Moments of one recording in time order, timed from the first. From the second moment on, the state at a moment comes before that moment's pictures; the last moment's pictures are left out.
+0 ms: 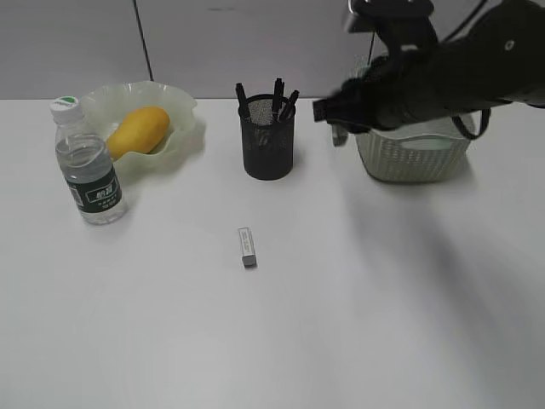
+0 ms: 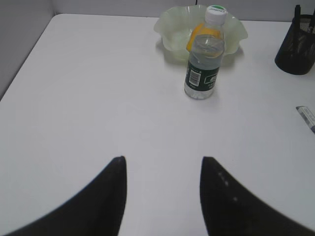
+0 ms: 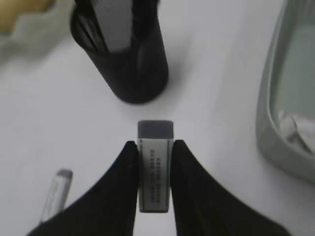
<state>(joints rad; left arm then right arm) -0.05 -0.01 -0.53 0.03 1.07 -0.10 0.47 1.74 -1.05 0.37 0.06 -0.24</state>
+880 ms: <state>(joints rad) -0.05 -0.01 -0.53 0.03 1.07 -0.10 0.51 2.09 -1.49 0.31 -0.24 -0.24</state>
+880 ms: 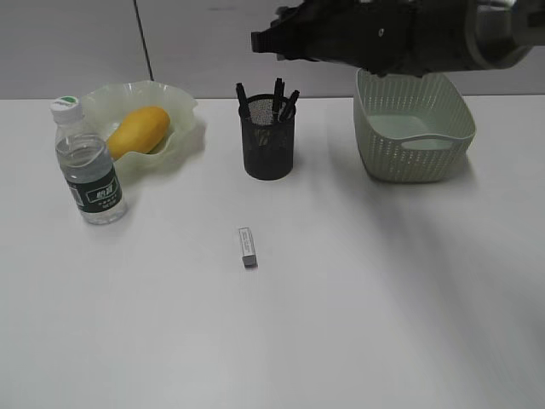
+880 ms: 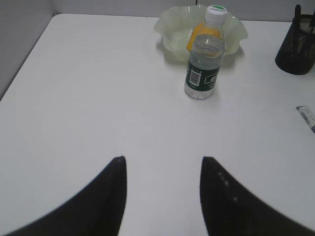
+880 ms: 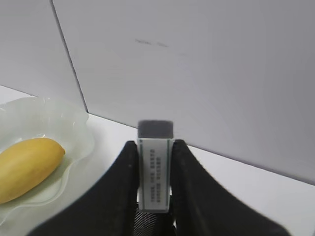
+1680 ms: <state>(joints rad) -0.05 -0.01 -0.53 0.03 1.07 -0.10 0.51 2.25 -1.58 0.33 -0.18 -0.19</state>
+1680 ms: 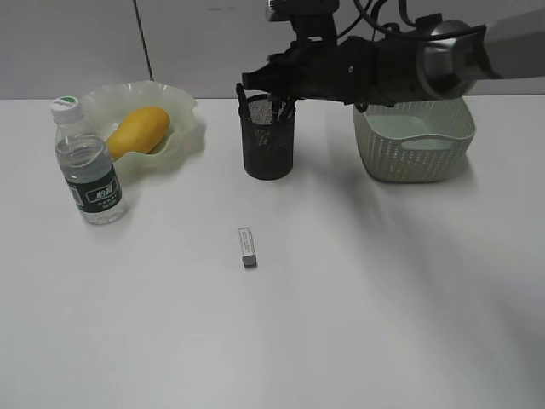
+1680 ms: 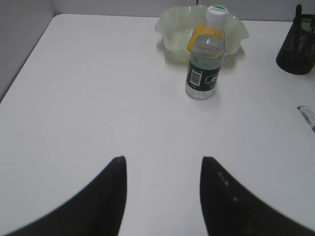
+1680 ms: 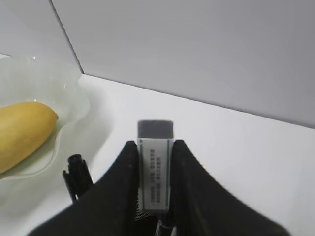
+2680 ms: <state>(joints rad) -0.05 -0.01 -0.53 0.04 1.07 -0.10 0.55 2.17 -1.59 0.29 0.00 -0.19</state>
